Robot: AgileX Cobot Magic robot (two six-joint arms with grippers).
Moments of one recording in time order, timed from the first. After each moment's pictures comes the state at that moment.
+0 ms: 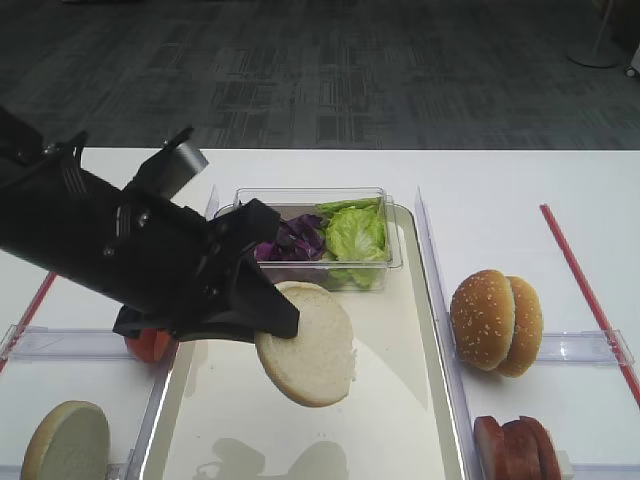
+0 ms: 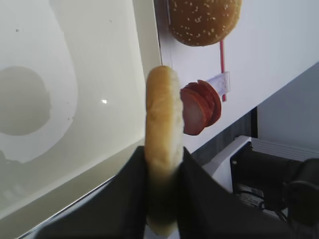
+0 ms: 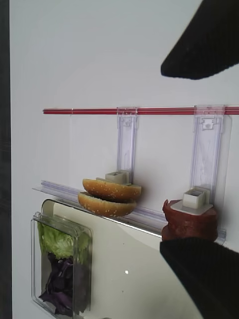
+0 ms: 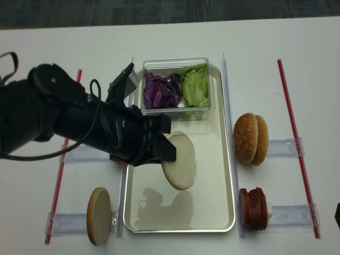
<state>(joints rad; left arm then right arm) -0.42 1.46 -0.81 -1.10 0.86 0.43 -0.08 -0.02 -0.49 0.23 1.12 -0.13</state>
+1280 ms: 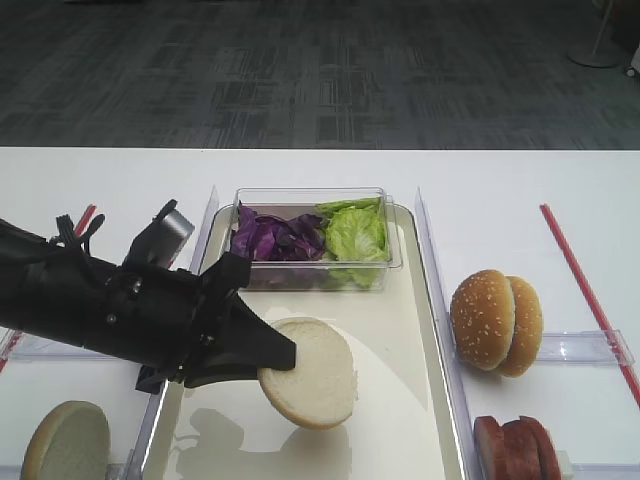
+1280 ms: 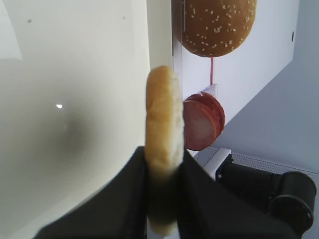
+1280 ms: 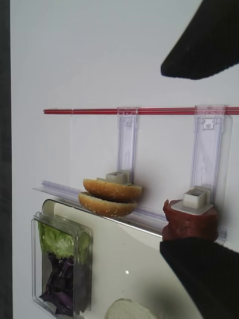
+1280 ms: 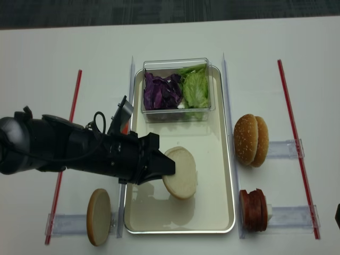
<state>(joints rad) -0.32 1.67 -0.64 -1.55 0.95 0.96 -0.08 -0.02 -0.49 0.23 1.12 -0.13</state>
